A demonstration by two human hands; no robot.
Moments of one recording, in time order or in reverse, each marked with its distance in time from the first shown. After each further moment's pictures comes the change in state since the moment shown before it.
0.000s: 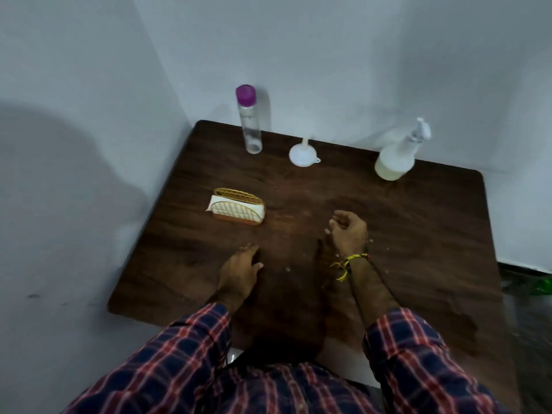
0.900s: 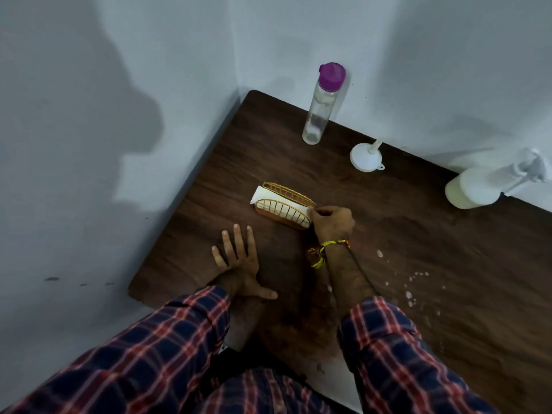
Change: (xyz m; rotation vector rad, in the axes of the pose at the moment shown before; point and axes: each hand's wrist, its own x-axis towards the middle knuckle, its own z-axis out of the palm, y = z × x) left_hand 0.033 -0.079 -0.034 0.223 -0.430 -0.201; right_hand -0.020 -0.069 0.158 -0.357 -0.159 0.079
